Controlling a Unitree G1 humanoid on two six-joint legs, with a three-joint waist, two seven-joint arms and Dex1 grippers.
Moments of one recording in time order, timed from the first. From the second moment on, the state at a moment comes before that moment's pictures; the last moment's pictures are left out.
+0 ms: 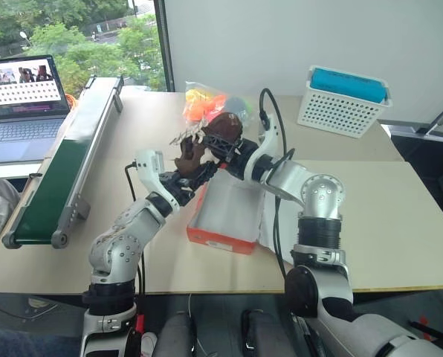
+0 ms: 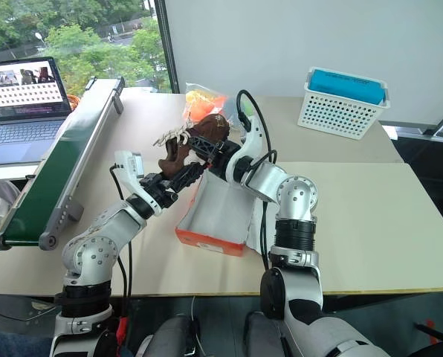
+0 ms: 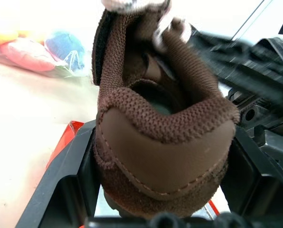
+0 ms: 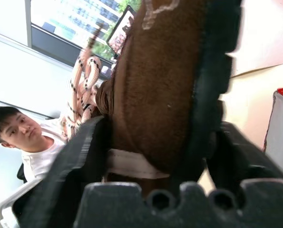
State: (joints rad) left arm -0.39 0.19 0.16 -0.26 -0.75 0.70 -0.28; right arm -0.90 0.08 -0.38 0.17 0.99 1.10 -0.10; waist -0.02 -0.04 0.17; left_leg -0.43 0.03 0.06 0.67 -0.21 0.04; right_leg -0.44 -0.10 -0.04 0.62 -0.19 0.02
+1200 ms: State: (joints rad) left arm -0.19 0.37 0.00 -0.35 -0.52 0.65 -0.42; right arm -1.03 -0.32 -0.38 0.43 1.07 1.61 -0.46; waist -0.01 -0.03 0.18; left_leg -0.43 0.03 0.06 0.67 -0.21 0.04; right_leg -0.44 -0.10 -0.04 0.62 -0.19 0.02
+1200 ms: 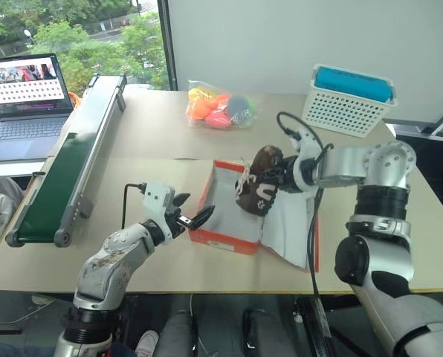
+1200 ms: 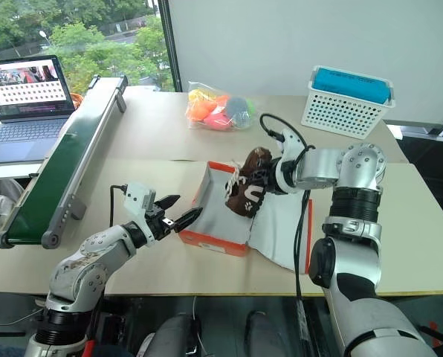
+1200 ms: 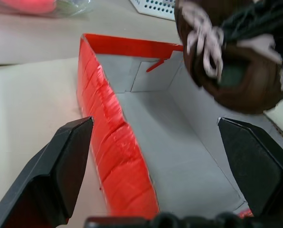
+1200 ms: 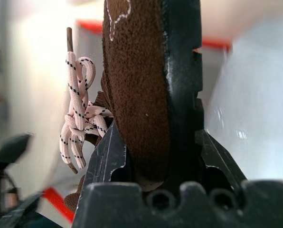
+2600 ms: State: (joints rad) left arm -0.15 0.31 0.00 -0.40 -0.47 0.65 -0.38; right arm -1.00 -0.32 -0.10 0.60 0.71 1.56 -0.04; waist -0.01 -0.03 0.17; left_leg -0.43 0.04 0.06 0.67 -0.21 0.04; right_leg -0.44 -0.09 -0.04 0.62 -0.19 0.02
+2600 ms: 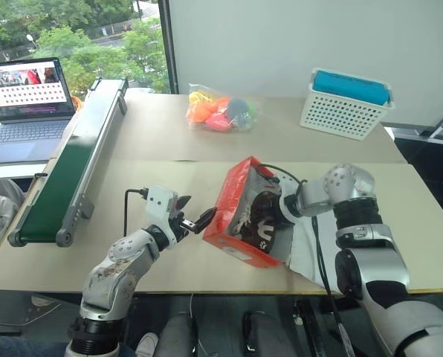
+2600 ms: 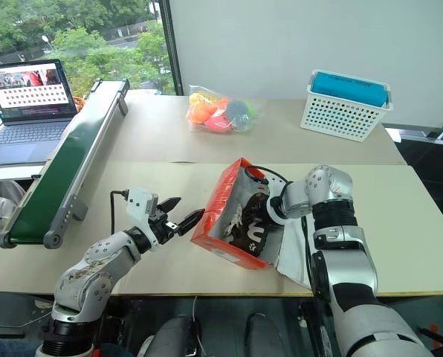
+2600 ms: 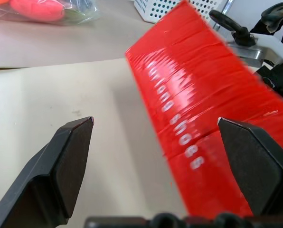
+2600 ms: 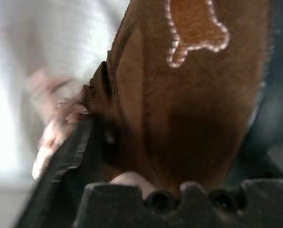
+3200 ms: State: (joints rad) left arm -0.19 0.40 0.19 -0.35 -0.48 0.64 -0.37; right arm -1.04 -0.19 -0.14 0.16 0.55 1.53 -0.03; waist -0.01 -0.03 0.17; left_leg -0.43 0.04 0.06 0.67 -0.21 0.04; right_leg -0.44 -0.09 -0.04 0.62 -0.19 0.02
